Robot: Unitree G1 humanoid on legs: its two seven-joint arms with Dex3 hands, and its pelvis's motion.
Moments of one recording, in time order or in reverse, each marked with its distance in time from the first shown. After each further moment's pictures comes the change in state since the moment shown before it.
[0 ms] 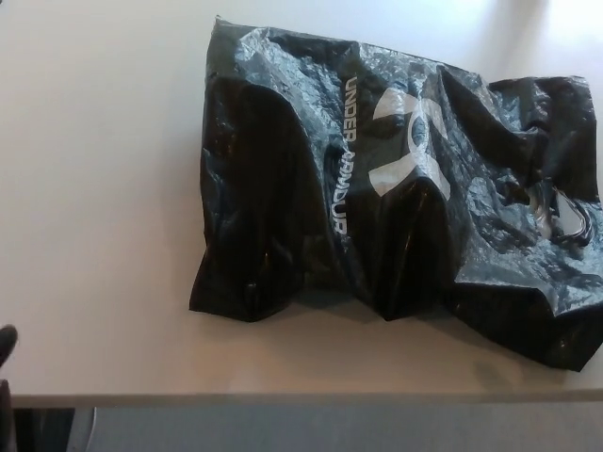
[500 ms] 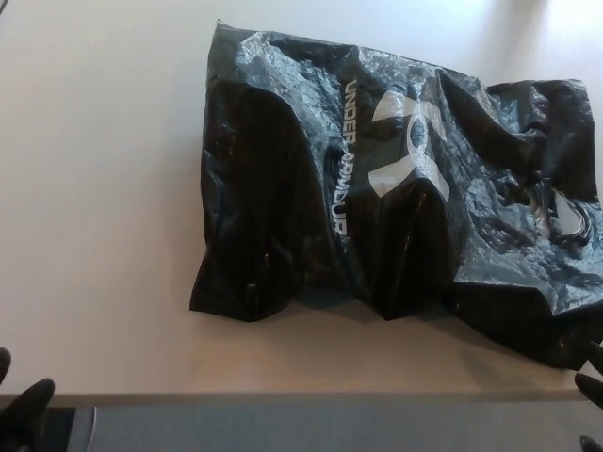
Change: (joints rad) left_arm 0.048 -0.055 -0.027 0.111 -0.054 -0.203 -0.153; right_arm 0.060 0.064 0.111 0.114 -0.051 -0.193 0.018
